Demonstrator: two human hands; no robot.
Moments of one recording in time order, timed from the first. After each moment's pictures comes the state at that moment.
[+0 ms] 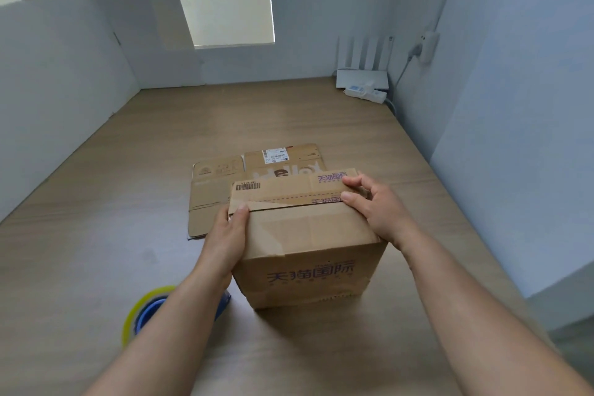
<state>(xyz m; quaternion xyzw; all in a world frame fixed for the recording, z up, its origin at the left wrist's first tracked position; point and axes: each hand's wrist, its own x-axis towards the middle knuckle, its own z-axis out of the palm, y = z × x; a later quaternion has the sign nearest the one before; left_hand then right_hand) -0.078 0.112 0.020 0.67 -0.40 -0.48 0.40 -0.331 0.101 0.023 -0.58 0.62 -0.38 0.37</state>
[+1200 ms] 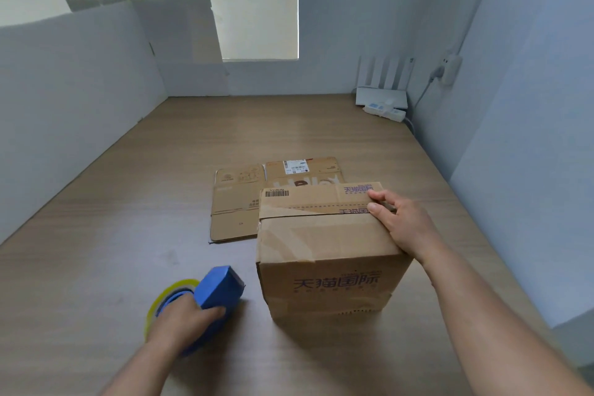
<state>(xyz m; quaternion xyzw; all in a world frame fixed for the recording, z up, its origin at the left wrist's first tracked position) 0.047 0.162 -0.065 0.80 -0.52 -0.29 0.04 -0.325 0.105 0.032 -0.61 0.68 -0.32 0.25</state>
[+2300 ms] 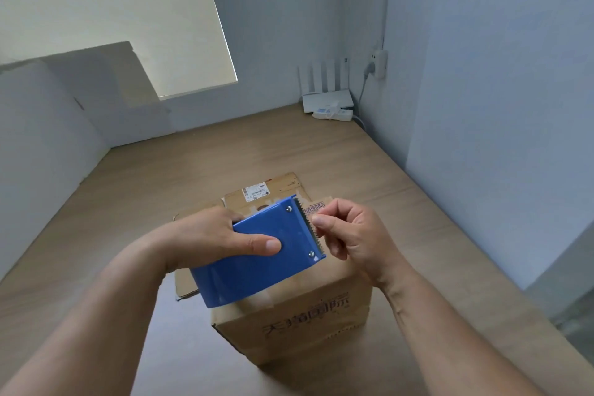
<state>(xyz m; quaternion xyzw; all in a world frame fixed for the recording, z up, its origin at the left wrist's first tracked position) -0.092 0.082 0.161 0.53 -0.76 -0.37 -0.05 -0.303 0.131 0.061 -0.47 0.41 -0.59 0.52</state>
